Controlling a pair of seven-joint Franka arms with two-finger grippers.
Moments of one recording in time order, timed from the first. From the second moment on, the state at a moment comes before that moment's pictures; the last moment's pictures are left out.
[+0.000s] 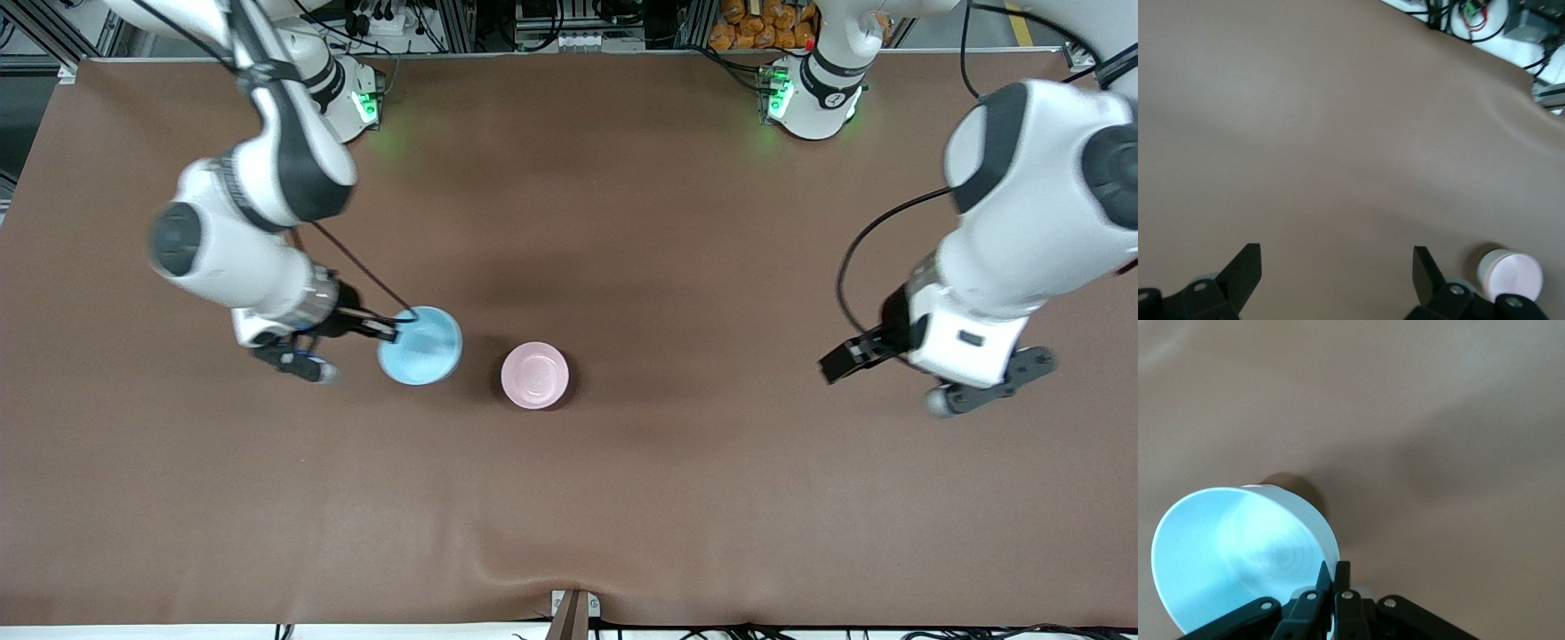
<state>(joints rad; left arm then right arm) -0.16 0.36 -0.09 -1.26 -0.01 1.71 -0.62 0.37 0.31 0.01 -1.80 0.31 2.17 0.64</state>
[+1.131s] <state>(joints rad) -0.03 0.09 -0.10 -1.50 -0.01 1.63 -0.31 0.54 0.57 0.01 -1.71 0.31 2.38 0.96</state>
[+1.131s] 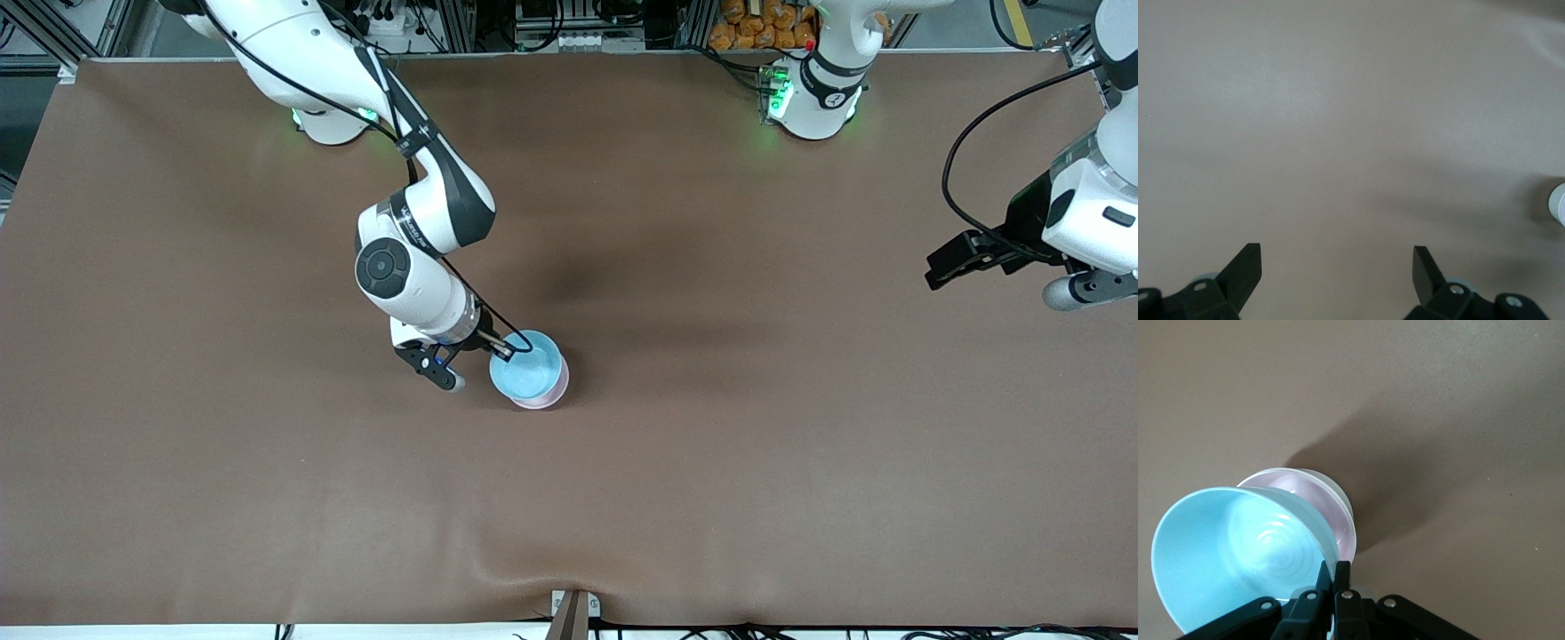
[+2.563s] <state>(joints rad) 0.01 0.09 -0.09 -1.51 -0.02 1.63 -0.28 0.53 0.57 -0.03 -1.63 0.31 2.36 0.94</state>
